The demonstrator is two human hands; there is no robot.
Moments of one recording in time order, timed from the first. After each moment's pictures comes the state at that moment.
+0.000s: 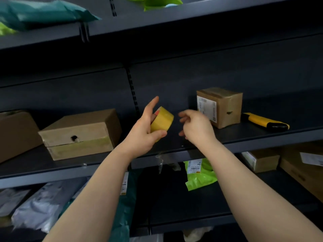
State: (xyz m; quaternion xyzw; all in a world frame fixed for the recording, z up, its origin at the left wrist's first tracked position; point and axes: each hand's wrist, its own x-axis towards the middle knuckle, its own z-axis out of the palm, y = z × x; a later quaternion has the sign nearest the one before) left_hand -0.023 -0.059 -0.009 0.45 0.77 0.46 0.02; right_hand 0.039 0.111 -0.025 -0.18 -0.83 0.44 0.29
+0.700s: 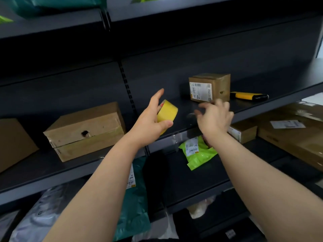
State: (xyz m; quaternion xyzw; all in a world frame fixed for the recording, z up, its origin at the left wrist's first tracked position) left_hand -0.027 -0.109 -0.005 0.52 0.74 0.42 0.08; right_hand 0.070 0.067 -0.055 -0.45 -0.80 0.12 0.39
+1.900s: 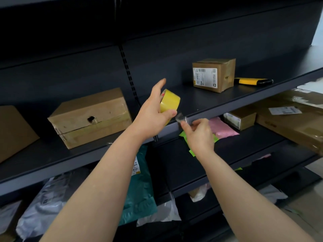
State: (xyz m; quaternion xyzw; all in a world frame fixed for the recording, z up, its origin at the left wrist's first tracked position) left_hand -0.029 -0.133 -0.016 0.52 0.74 0.43 0.06; right_hand 0.057 -0.025 -0.114 -0.43 -0.70 0.42 0.38
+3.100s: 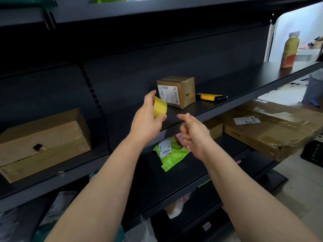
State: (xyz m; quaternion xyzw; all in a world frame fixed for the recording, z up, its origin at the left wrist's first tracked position) left_hand 0.016 -0.024 -0.016 0.50 0.77 0.39 -0.05; right_hand 0.131 0.062 -0.065 -0.28 -0.48 0.76 0.34
